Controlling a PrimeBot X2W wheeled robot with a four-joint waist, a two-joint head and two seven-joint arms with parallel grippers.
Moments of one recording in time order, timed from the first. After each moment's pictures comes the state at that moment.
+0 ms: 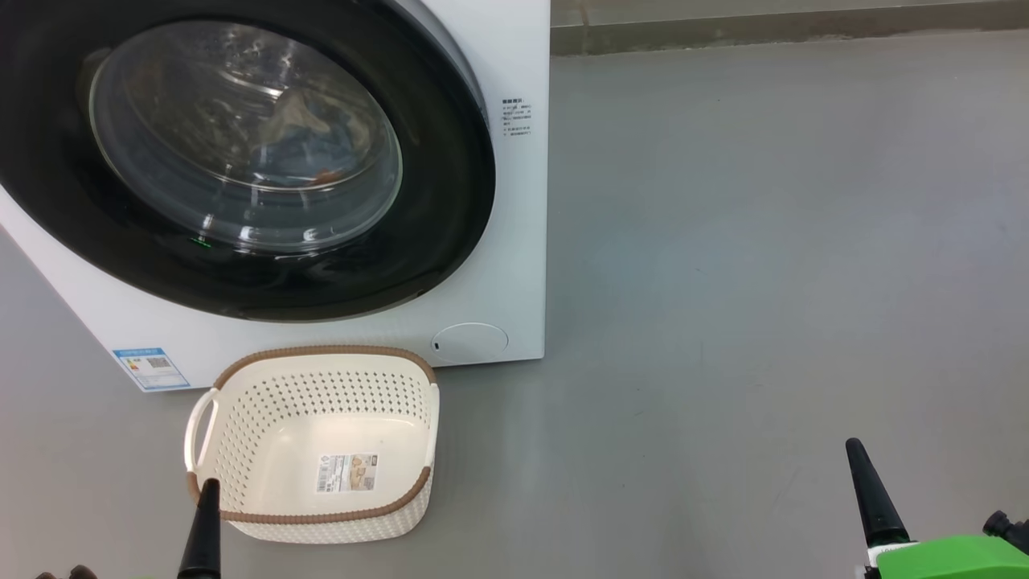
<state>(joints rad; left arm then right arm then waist) 0.01 0.07 0.00 0.20 -1.24 -0.08 0.00 0.02 -0.06 -0.11 0.20 1.23 0.13 0.00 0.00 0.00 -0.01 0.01</state>
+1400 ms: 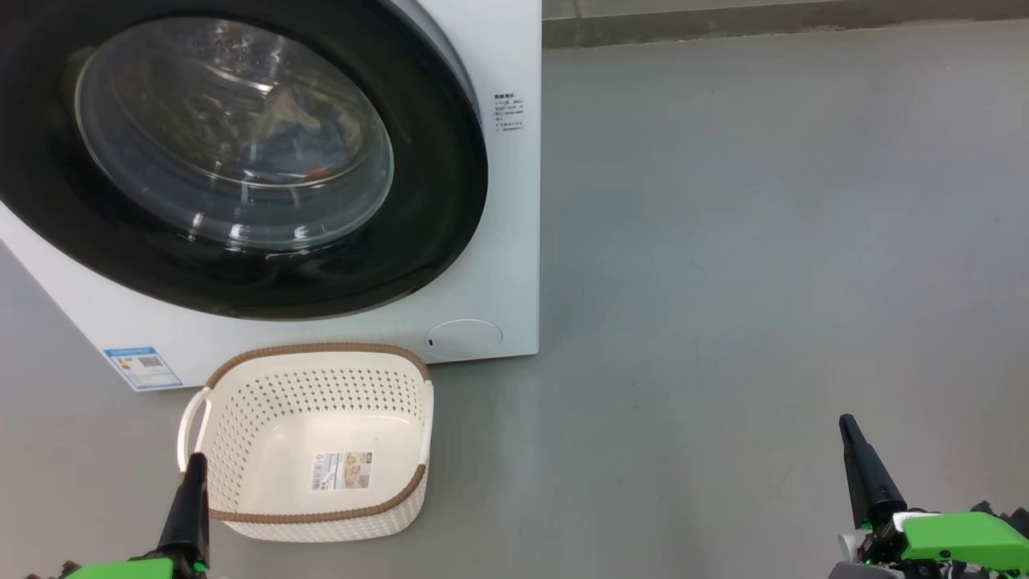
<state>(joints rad) -0.07 0.05 0.07 0.26 -1.62 -0.12 0.10 -0.07 -0.06 -0.11 0.27 1.61 0.13 0.10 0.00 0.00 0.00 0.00</state>
